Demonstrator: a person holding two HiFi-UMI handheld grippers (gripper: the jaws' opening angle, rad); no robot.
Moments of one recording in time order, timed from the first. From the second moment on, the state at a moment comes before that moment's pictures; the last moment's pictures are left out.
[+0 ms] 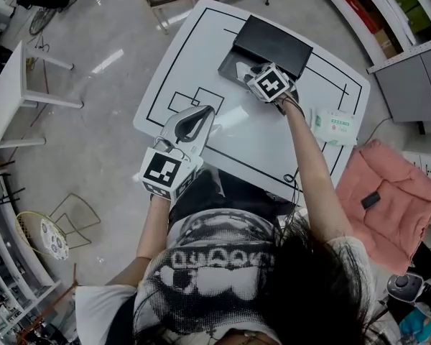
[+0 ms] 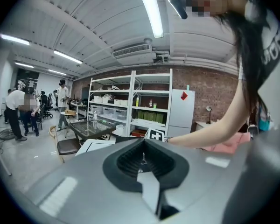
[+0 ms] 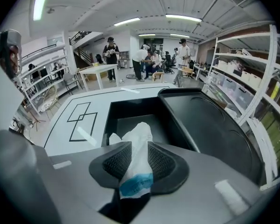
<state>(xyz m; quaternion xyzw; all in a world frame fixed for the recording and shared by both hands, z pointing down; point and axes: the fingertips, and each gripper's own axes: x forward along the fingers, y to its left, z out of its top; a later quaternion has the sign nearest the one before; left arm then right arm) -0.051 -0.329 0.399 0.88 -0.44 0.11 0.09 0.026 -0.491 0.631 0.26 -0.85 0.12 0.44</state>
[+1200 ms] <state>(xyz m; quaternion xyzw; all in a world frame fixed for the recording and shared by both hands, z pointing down) -0.105 -0.305 0.401 0.87 -0.47 0.10 0.10 0.029 -0.483 0.558 0.36 -0.86 0.07 0.36</state>
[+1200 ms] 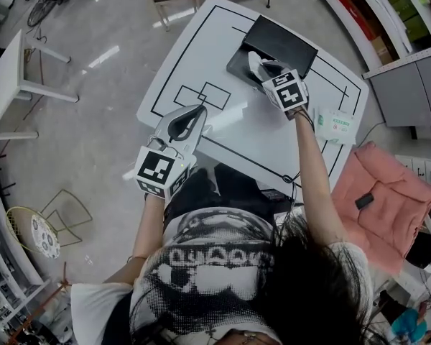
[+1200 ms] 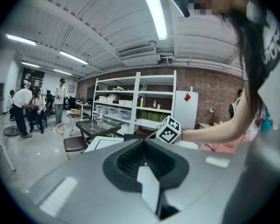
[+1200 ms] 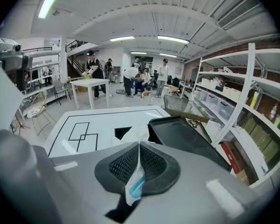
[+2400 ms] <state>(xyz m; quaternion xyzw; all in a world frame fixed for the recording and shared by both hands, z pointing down) -0.191 -0.180 0.394 0.91 -0.39 0.09 0.09 -0.035 -0.247 0.431 0.49 -0.84 0.04 0.23</state>
